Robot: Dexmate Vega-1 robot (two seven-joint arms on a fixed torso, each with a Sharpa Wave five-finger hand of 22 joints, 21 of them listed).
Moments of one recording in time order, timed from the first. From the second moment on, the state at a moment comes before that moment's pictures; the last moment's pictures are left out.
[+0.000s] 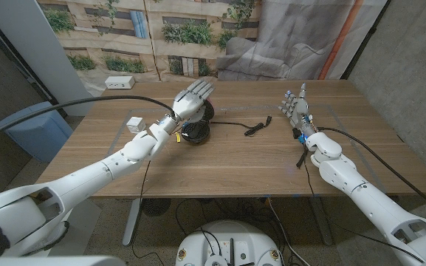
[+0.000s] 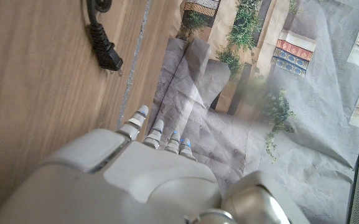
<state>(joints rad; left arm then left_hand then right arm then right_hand) 0.56 0.75 0.89 -1.45 1.16 0.13 0.64 0.76 0.12 0.67 -0.19 0.19 0.14 0.05 0.19 0.17 0.06 -0.02 0.18 0.17 0.06 0.00 0.17 0.16 0.05 -0.04 0.18 0.16 -0.84 -0.51 -0.37 -1.30 0.65 0.29 0.03 -0.03 0.06 -0.27 0.19 0.33 -0.14 -0.09 0.22 0.32 -0.13 -0.13 0.22 0.40 -0.11 -0.04 0.25 0.55 0.05 0.10 0.25 0.20</state>
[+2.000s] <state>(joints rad) 0.73 0.83 0.73 -1.66 0.92 0.18 0.54 0.73 0.11 0.61 -0.16 0.18 0.13 0.05 0.19 0.17 0.05 -0.02 0.18 0.17 0.05 0.01 0.17 0.16 0.05 -0.04 0.18 0.16 -0.84 -0.51 -0.37 -1.30 0.65 0.29 0.03 -0.03 0.06 -0.27 0.19 0.33 -0.14 -0.09 0.22 0.32 -0.13 -0.13 0.22 0.40 -0.11 -0.04 0.25 0.55 0.05 0.10 0.25 0.20</state>
